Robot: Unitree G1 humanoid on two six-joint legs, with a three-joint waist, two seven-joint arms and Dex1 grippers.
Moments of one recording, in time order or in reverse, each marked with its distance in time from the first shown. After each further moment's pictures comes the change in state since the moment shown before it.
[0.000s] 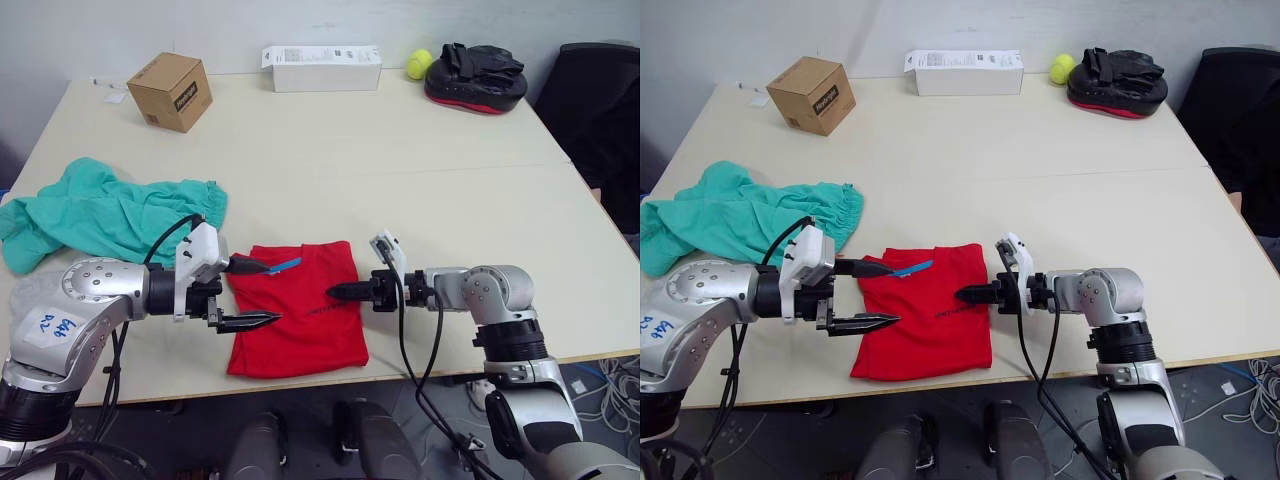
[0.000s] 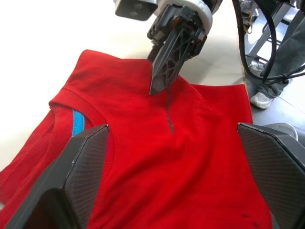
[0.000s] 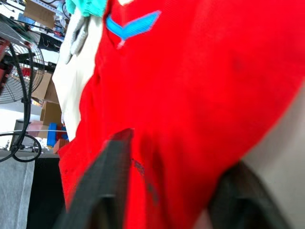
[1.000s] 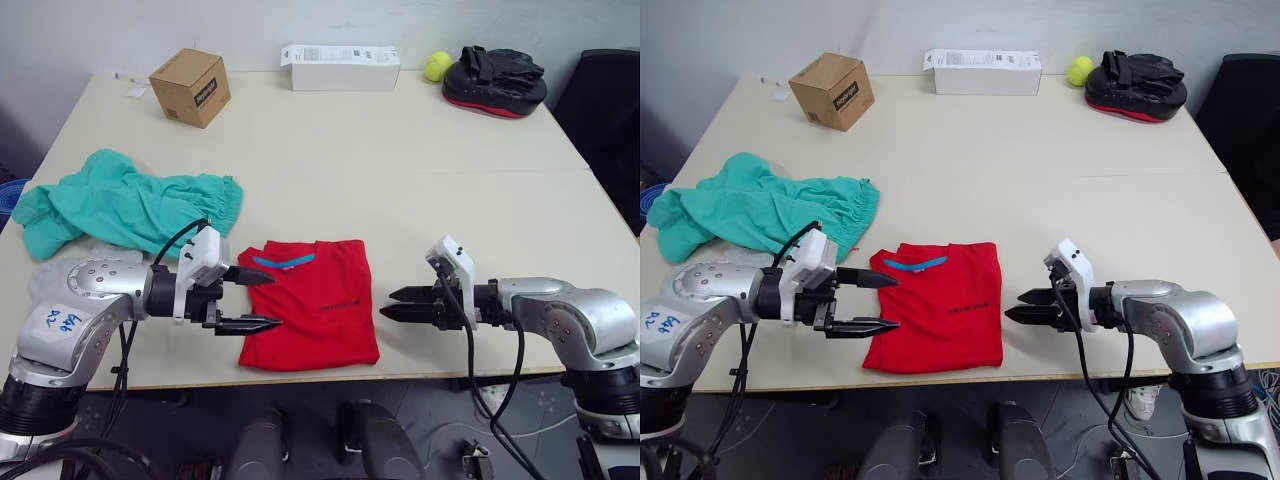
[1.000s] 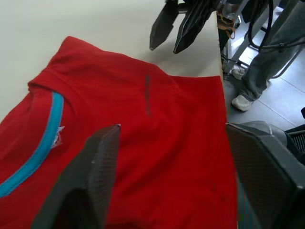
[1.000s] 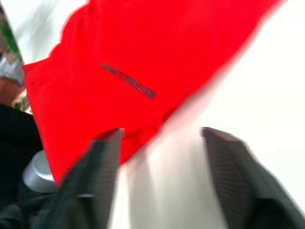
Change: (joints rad) left arm -0.007 -0.024 -0.004 0.003 0.009 0.021 -0.078; right arm 0.221 -0.364 -0.023 -0.366 -0.031 -0.104 0.130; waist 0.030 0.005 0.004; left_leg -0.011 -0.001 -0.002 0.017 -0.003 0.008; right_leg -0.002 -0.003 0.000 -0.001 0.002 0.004
